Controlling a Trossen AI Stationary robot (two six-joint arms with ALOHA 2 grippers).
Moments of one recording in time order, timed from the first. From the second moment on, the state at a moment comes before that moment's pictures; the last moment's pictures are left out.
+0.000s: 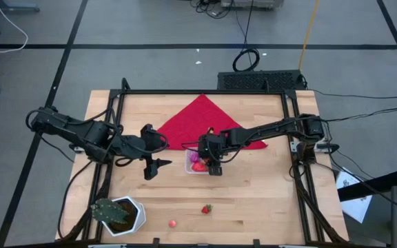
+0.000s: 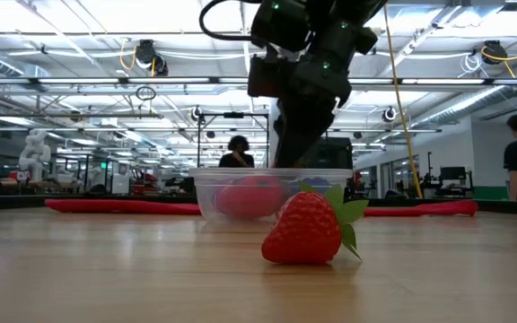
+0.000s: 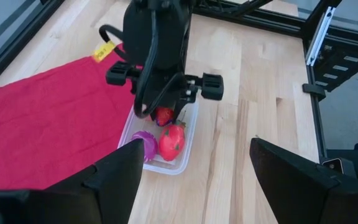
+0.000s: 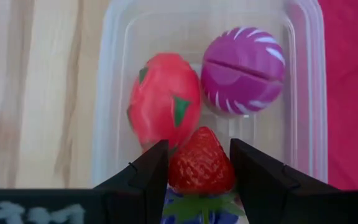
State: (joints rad) left arm -0.34 1.22 1.31 -0.81 -0.32 -0.45; right arm 0.01 1.88 1.29 -0.51 -0.11 0.01
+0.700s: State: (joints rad) left arm -0.34 1.22 1.31 -0.82 -0.32 -0.45; right arm 0.01 1.89 1.29 -0.48 -0.11 -0.01
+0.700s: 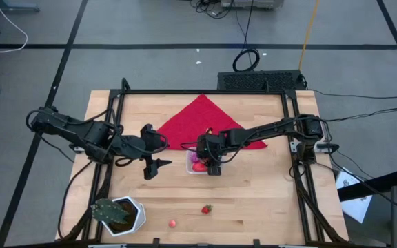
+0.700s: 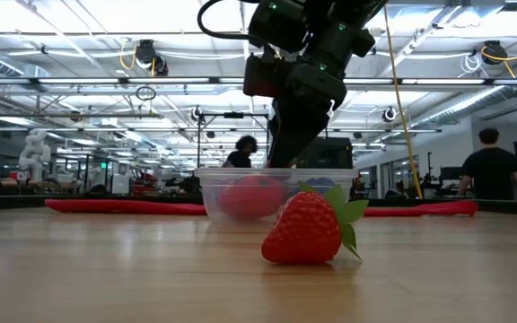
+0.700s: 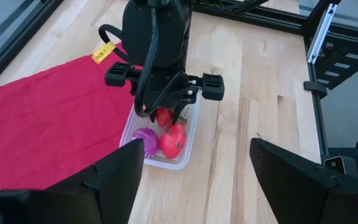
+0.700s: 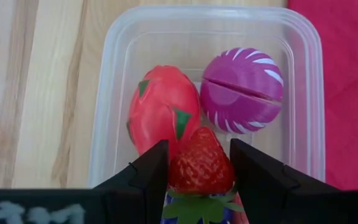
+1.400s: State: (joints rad) left arm -0.34 1.22 1.31 -0.82 -0.31 -0.45; right arm 0.01 1.89 1.29 -0.46 -0.11 0.04
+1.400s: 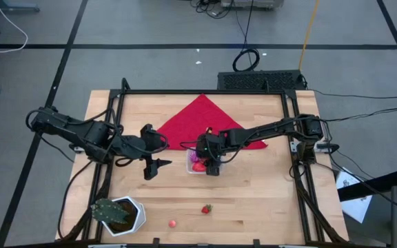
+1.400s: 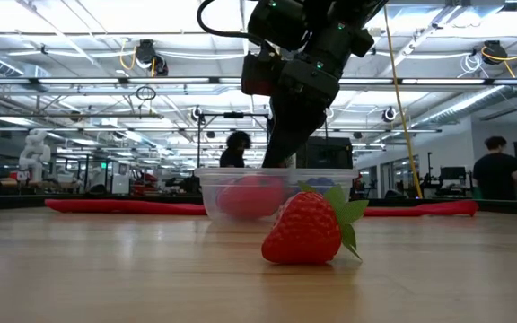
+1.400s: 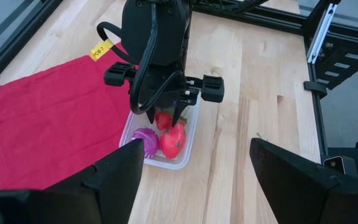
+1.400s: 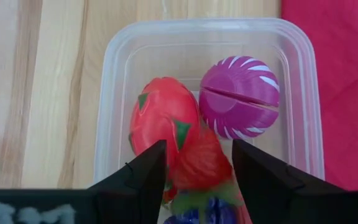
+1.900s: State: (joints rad) left arm -0.34 1.22 1.31 -0.82 -0.31 -0.45; right arm 0.05 1.87 1.29 -0.43 -0.11 -0.02
